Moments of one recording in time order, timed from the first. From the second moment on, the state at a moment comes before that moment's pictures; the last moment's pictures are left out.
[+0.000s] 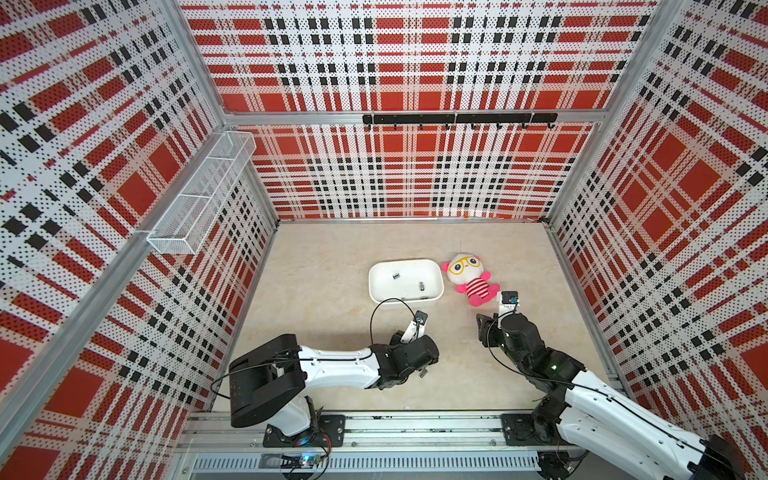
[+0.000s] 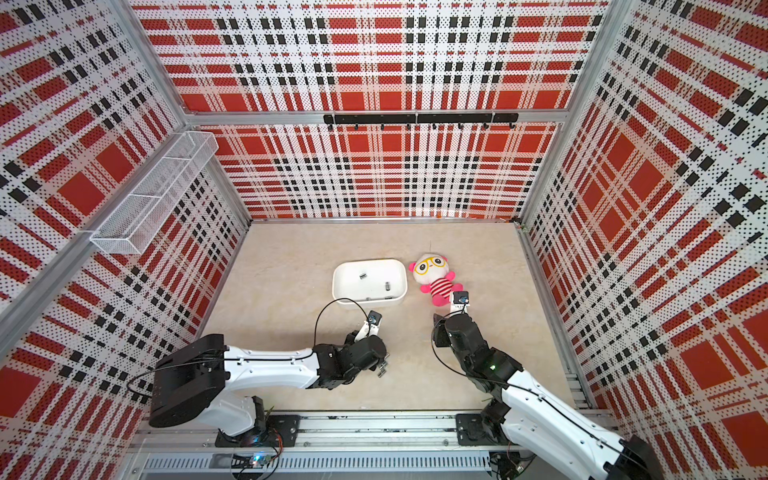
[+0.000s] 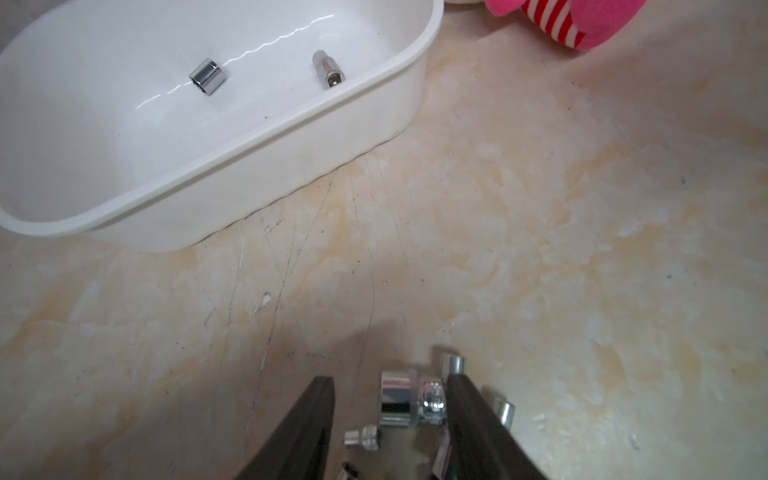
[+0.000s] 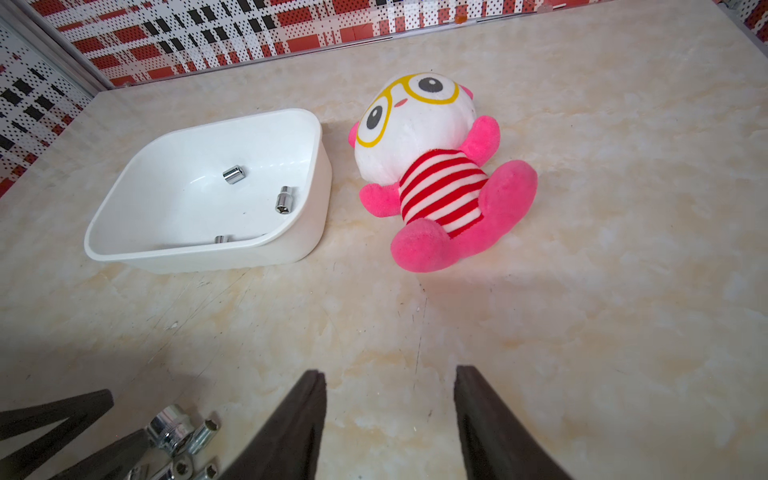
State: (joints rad) left arm -1.18 1.55 0.71 -0.11 -0.58 -0.53; right arm 0.68 0.74 0.41 -0.23 0.39 0.48
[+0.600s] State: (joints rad) left arm -1.18 1.62 0.74 -0.15 -0.55 -0.53; right arm 0.68 0.76 0.41 -0.23 0.39 0.48
